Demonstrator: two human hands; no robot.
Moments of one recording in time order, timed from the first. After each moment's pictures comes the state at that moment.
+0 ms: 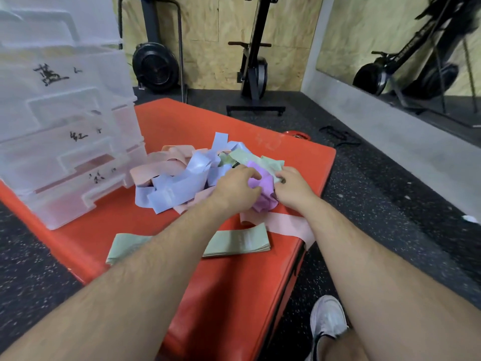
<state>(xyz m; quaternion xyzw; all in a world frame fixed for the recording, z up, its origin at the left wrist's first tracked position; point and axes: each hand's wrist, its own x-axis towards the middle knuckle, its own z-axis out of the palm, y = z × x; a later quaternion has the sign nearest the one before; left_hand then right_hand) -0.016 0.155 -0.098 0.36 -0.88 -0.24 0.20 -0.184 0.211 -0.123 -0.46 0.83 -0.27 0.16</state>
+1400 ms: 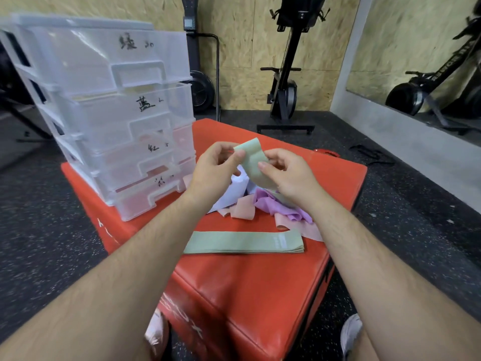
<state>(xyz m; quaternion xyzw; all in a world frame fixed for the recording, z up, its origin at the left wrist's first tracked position) 0.112 0.172 -0.021 0.33 -0.66 -0.47 0.48 -0.059 0.232 -0.028 -0.57 0.59 -0.53 0.21</state>
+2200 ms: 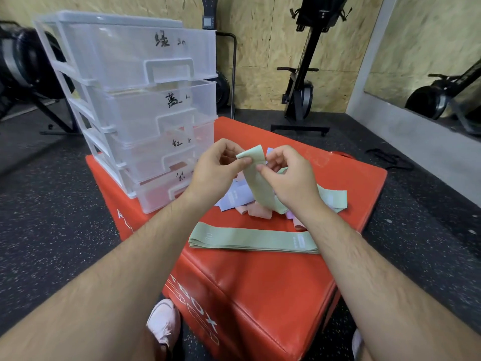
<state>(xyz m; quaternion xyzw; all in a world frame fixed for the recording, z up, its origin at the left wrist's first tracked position) 0.157 0.172 -0.020 0.34 -0.69 -0.41 0.49 -0.004 0.225 -0.034 -0.56 0.59 -0.57 0.09</state>
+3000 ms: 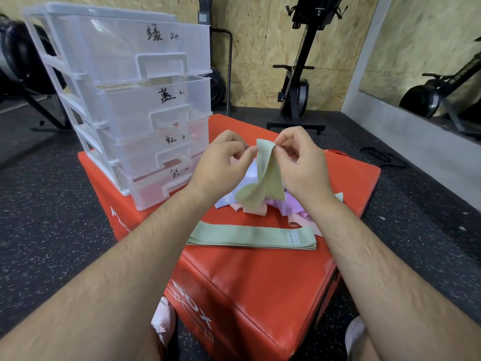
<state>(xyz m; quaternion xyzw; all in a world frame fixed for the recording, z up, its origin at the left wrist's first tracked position) 0.140 0.173 -0.016 0.33 -0.80 -0.21 0.46 -0.016 0.247 -0.009 -0.59 0.57 -0.58 0.04</state>
